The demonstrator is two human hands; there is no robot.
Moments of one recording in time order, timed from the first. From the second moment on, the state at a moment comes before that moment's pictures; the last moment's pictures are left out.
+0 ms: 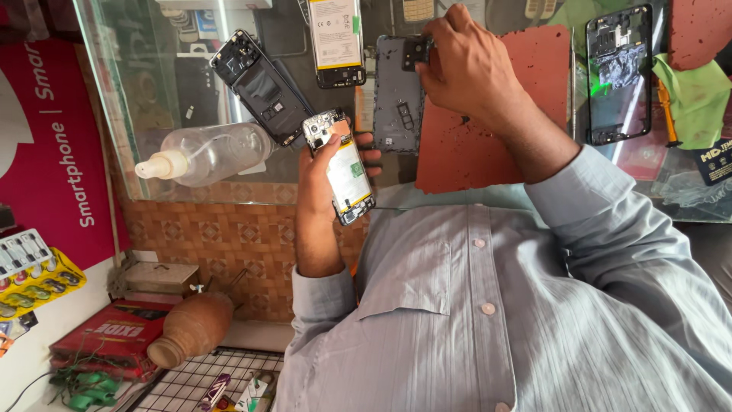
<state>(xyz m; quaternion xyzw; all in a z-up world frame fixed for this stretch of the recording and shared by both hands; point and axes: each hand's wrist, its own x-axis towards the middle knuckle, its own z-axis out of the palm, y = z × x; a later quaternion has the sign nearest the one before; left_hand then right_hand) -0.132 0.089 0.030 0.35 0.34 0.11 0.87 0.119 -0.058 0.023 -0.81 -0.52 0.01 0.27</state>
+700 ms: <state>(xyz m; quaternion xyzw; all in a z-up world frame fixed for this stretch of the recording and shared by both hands) -0.131 0.099 0.020 0.34 0.32 0.10 0.88 0.146 -0.032 0.024 -0.75 -0.34 0.28 0.49</state>
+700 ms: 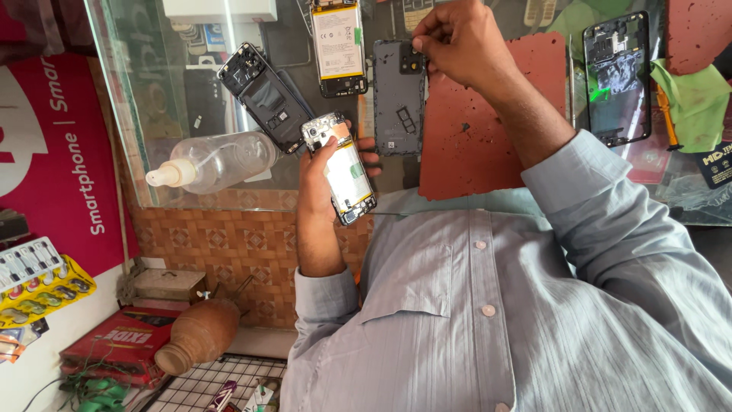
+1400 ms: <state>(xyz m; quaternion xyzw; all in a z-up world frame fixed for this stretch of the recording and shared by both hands) -0.052 0.043 0.020 0.15 0.13 0.01 0.98 0.245 -0.192 0.013 -0.76 -0.28 0.28 0.51</state>
